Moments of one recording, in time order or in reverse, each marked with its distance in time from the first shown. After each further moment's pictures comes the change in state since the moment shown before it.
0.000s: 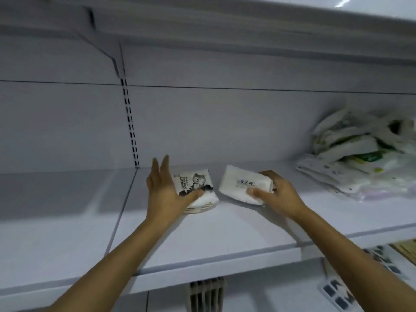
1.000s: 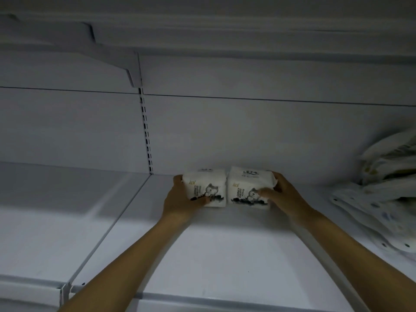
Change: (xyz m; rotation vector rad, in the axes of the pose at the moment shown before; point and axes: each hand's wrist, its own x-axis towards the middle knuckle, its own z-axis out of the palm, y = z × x) left_hand 0.046 0.010 0.054 -0.218 0.096 -0.339; right_hand 0.109 0.038 0.005 0.429 -0.269 0.025
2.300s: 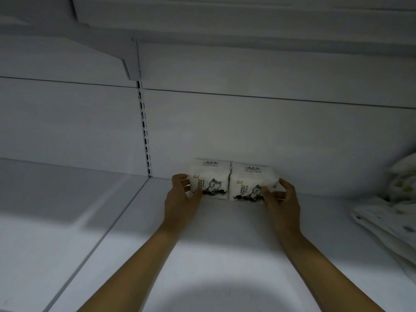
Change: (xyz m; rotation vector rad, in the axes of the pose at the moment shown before) left_hand 0.045 -0.020 0.015 -0.011 0.162 0.082; right_hand 0.039 0.031 0.049 0.100 0.446 0.003
